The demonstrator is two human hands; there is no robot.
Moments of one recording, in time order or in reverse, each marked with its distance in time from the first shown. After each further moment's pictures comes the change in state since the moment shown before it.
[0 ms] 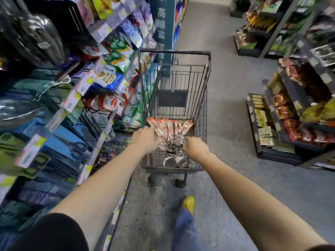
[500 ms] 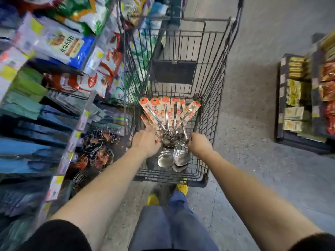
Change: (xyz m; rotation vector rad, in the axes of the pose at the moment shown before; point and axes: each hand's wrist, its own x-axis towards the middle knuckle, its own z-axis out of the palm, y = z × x) left_hand 0.194 0.023 0.108 0.025 -0.282 -0.078; right_hand 0.226 0.092 0.073 0.080 -0.292 0.160
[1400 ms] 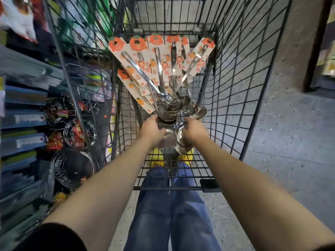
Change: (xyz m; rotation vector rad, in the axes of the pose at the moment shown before) left_hand 0.143 -0.010 0.222 -0.515 -0.279 -0.279; right_hand 0.129 0.041 0.172 0.127 -0.194 0.143
